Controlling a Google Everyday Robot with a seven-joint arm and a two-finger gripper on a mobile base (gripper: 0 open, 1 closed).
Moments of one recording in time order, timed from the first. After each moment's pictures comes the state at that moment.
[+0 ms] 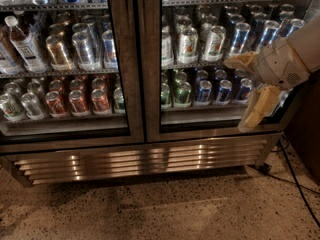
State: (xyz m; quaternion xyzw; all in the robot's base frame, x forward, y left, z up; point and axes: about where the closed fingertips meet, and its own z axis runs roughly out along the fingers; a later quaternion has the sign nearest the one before) arm 0.508 -0.167 0.895 -0.67 0.66 0.18 0.30
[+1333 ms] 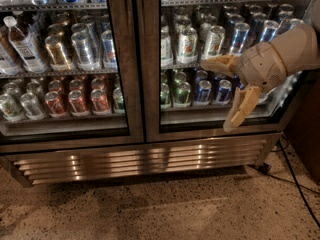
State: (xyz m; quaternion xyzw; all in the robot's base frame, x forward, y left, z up) arm 0.504 -0.126 0.897 -0.68 0.58 0.30 0.34
